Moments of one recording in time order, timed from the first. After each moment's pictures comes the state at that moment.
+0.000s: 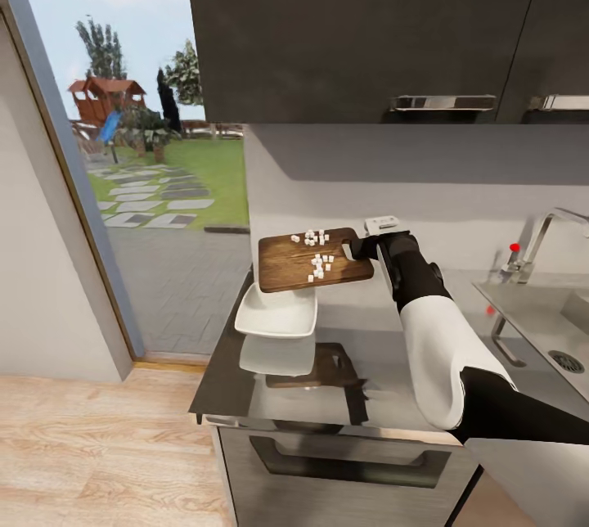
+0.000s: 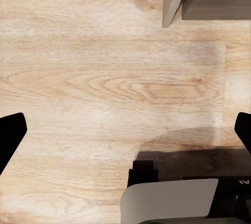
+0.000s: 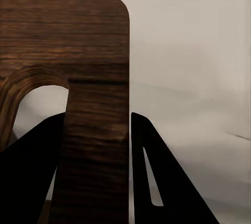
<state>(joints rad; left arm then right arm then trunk) -0.43 0.02 -0.27 0.08 0.20 -0.09 0.03 -1.20 0.17 -0.29 -0.70 0.54 0.62 0.23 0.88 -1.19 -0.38</state>
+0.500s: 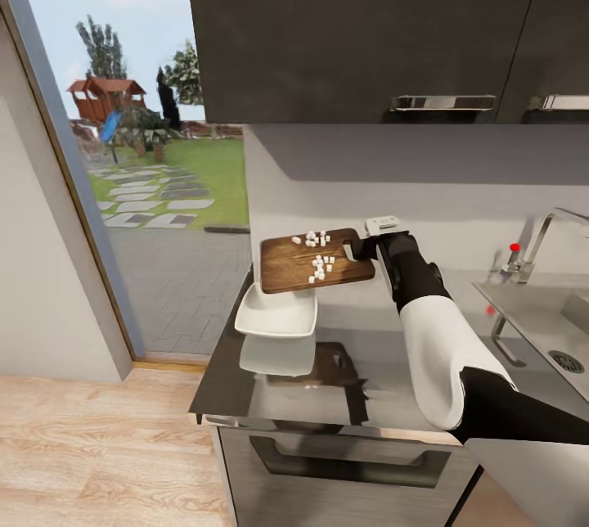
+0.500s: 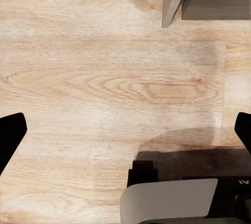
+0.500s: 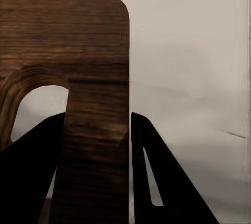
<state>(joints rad) -0.43 0.02 -0.27 0.08 0.20 -0.09 0.03 -1.20 0.17 -0.28 -0.69 0.55 0.62 0.20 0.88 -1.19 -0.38</state>
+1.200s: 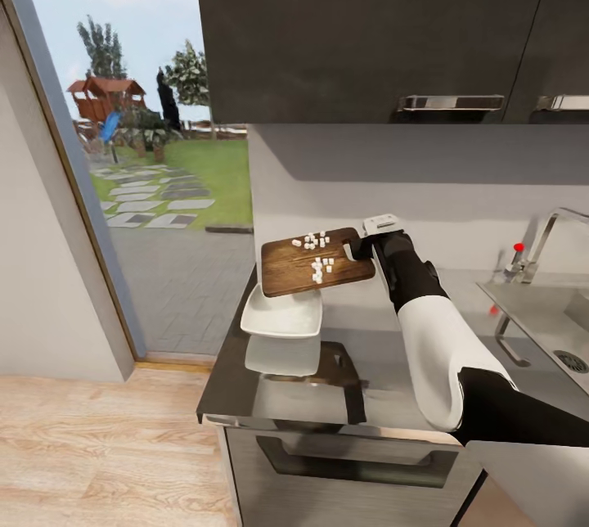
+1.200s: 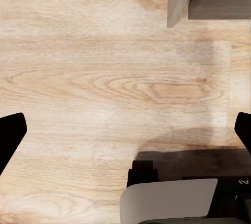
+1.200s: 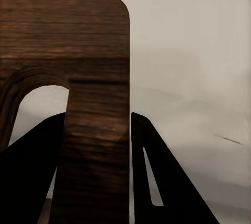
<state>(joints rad) -0.43 0.01 -0.27 0.08 0.20 -0.09 0.03 -1.20 0.17 -0.23 -0.69 0.55 0.63 0.17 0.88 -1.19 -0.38</state>
